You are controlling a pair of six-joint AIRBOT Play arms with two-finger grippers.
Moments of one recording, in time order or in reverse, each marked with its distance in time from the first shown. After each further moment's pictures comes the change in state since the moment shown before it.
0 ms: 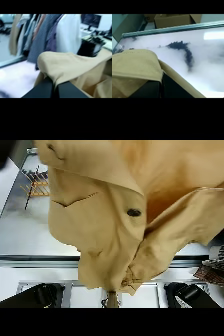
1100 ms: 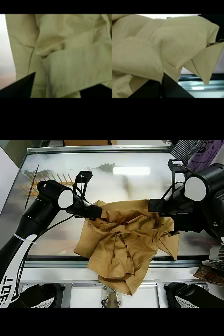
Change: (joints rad) left arm 0.505 -0.336 -0.504 -0.388 -0.357 0.087; right arm 0.010 -0.371 -0.458 0.002 0.156 0.074
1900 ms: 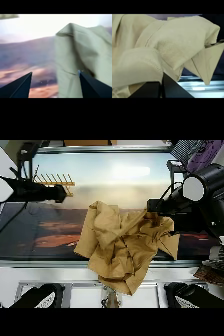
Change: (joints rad) left arm 0.441 0.169 0.020 -0.041 0.108 0.290; right arm 0.000 -0.005 -0.002 0.003 -0.006 0.003
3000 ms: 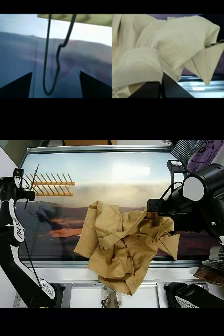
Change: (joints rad) left arm 0.449 -0.993 0.587 0.358 0.190 0.196; right arm 0.000 0.000 0.000 0.000 0.000 0.000
